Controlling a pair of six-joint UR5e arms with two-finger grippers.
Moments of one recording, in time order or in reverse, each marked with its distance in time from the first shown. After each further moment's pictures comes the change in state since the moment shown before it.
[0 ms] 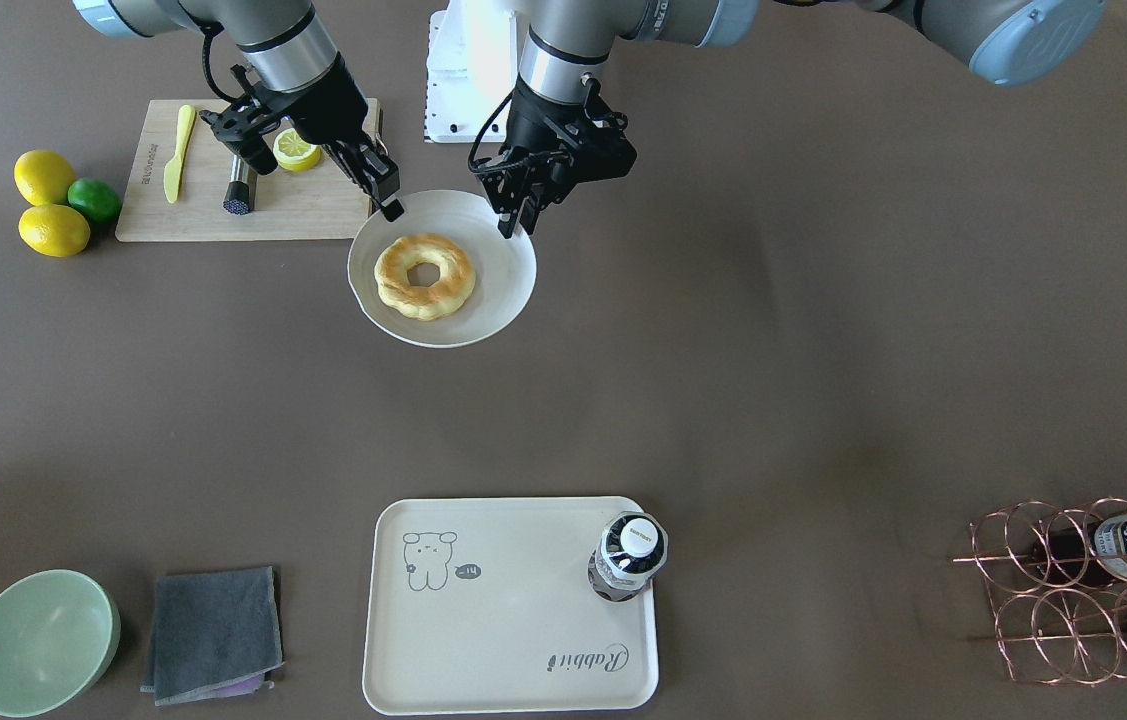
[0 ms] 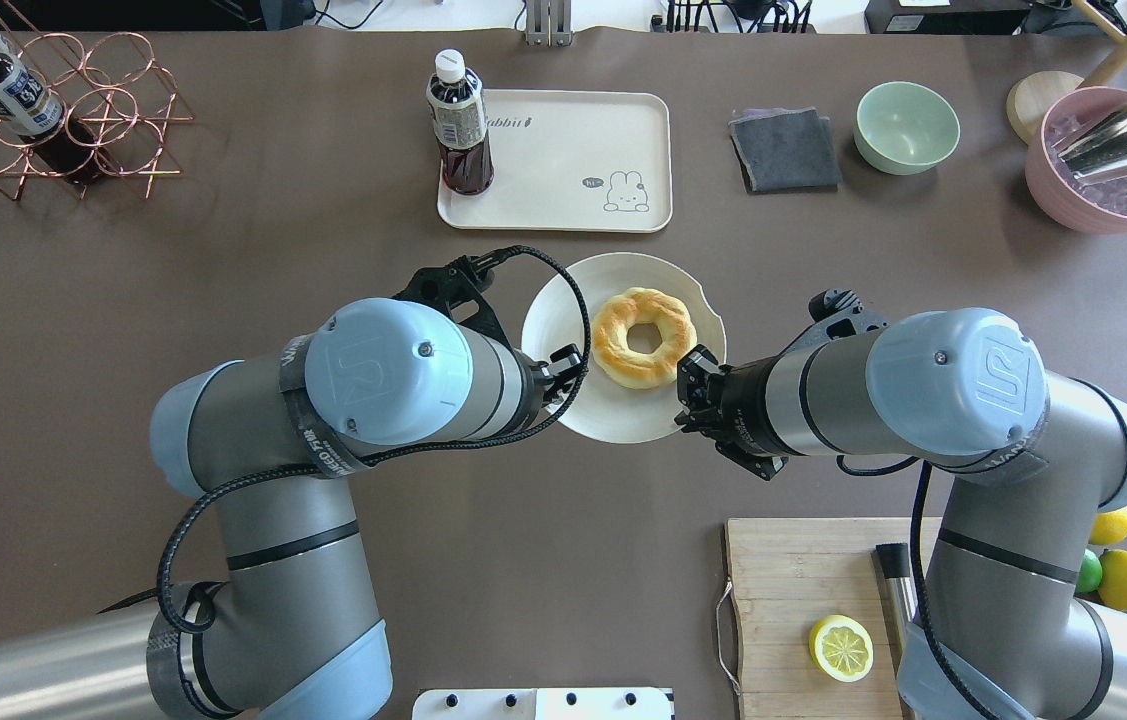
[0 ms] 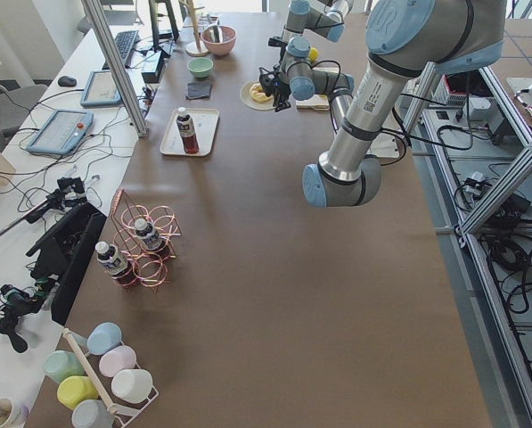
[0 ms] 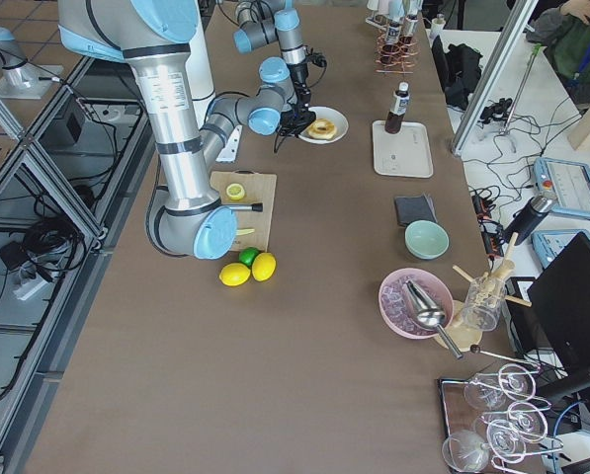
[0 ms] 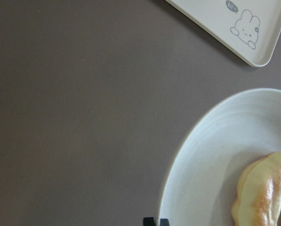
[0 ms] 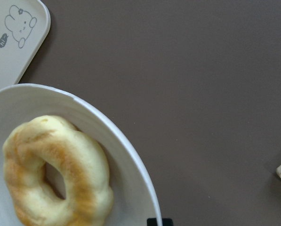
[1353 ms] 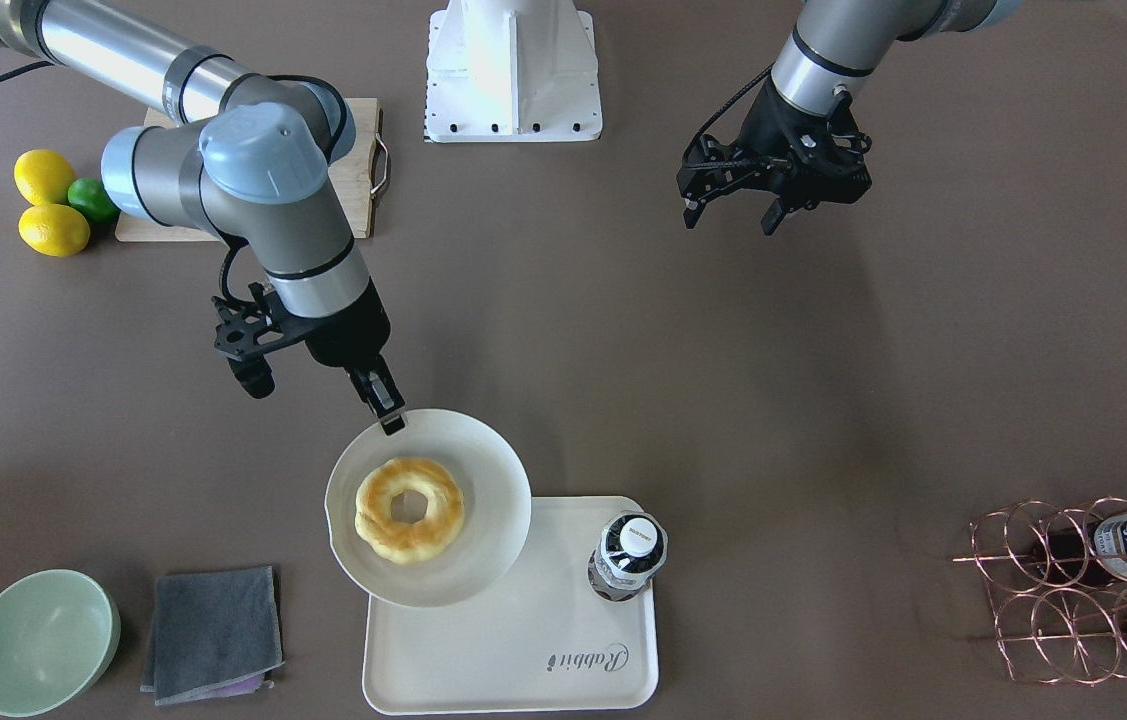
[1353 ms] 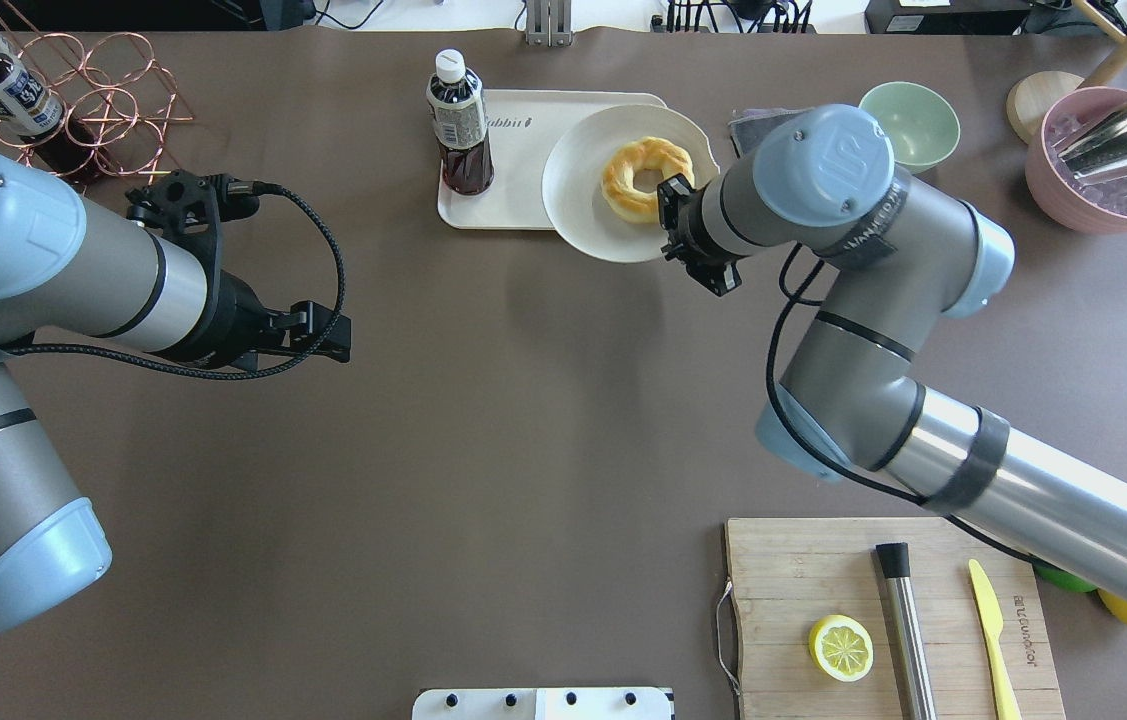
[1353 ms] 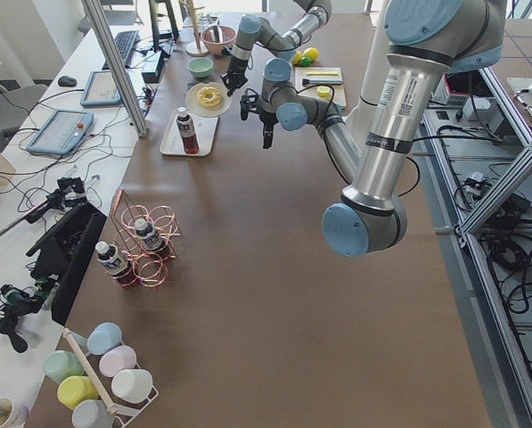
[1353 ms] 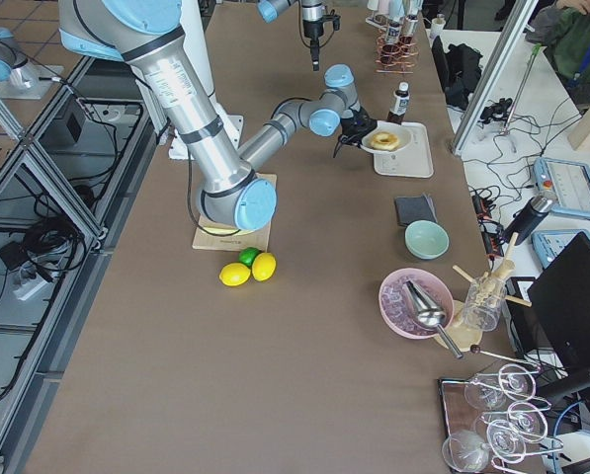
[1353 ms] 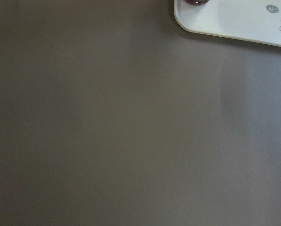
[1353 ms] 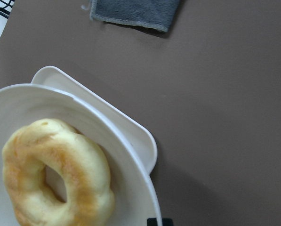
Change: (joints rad) left arm -0.290 0.383 -0.242 -0.009 -0.331 0.592; right arm 0.248 0.350 -0.576 0.106 0.024 -0.005
